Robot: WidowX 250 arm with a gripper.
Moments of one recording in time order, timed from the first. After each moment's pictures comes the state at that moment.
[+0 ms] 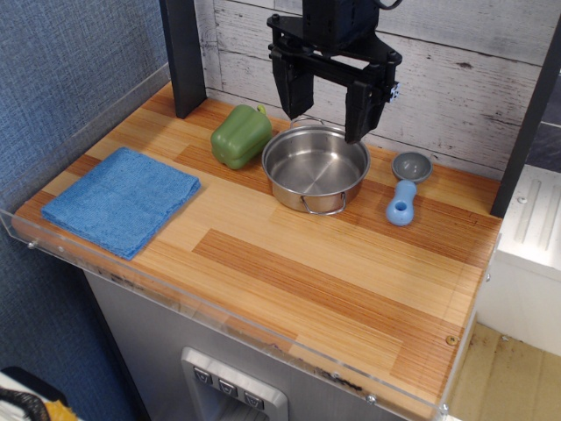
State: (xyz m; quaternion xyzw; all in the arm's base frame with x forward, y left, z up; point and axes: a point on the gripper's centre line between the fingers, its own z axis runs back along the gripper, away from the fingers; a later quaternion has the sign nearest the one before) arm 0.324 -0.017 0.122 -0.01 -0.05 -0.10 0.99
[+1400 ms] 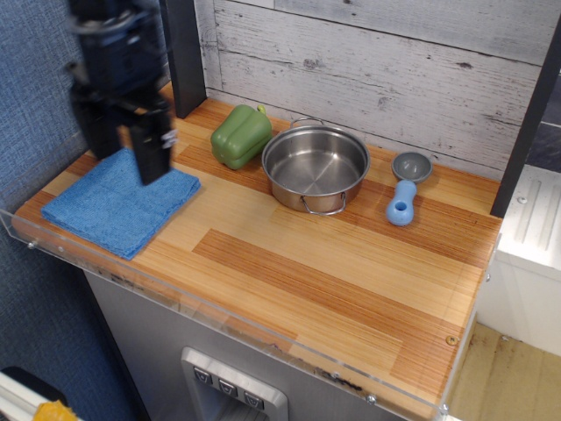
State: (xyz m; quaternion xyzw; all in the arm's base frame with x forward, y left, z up) arm 0.235 0.132 0.088 0.01 0.01 -0.04 1.00
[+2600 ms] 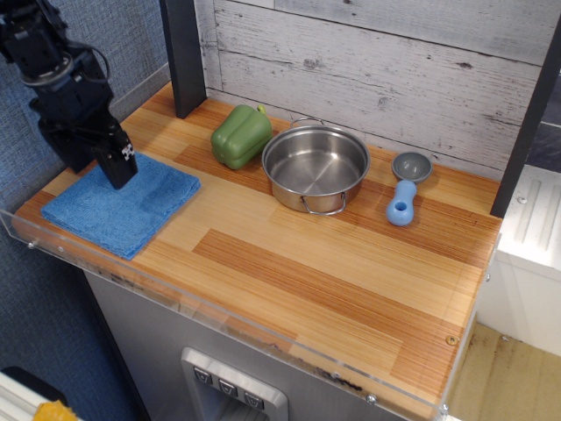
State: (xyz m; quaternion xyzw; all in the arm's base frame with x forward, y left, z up) arm 0.264 0.183 0.046 -0.01 -0.11 -0.03 0.99
